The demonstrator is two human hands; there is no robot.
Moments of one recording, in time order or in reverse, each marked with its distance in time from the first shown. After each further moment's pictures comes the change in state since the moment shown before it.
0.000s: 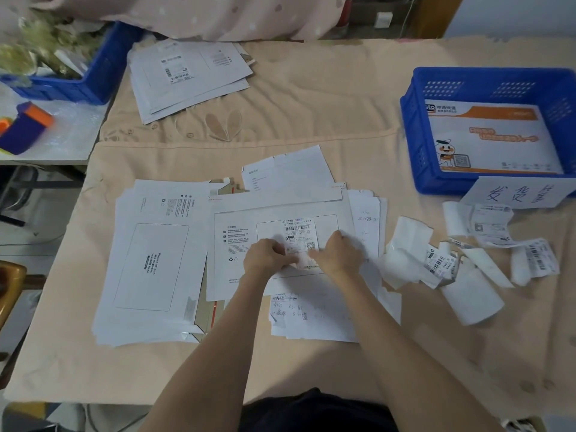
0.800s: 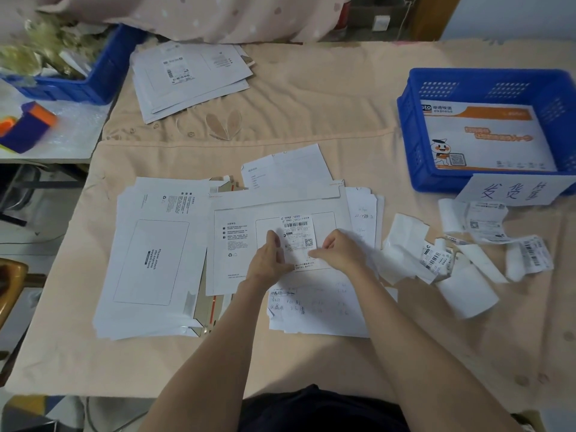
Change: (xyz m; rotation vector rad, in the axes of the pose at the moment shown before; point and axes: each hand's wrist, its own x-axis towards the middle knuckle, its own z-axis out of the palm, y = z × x) left_hand -0.012 -0.017 0.017 -0.032 0.019 0.288; right_hand 0.001 0.024 -0.007 0.375 -0.197 -0.049
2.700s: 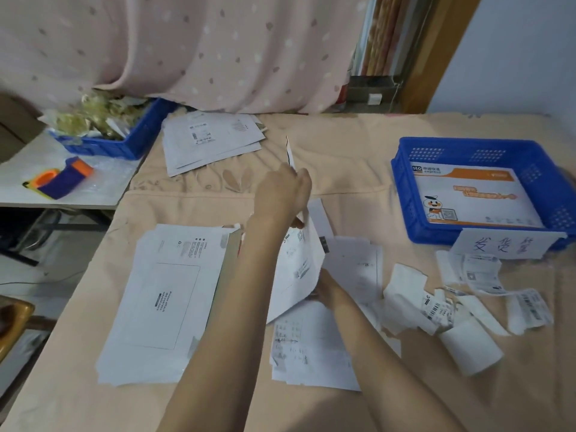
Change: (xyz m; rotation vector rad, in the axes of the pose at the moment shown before) left_hand -0.017 0.202 -0.153 -0.040 0.342 0.048; right_hand -0.038 -0.083 -0.012 0.701 -0.307 0.146
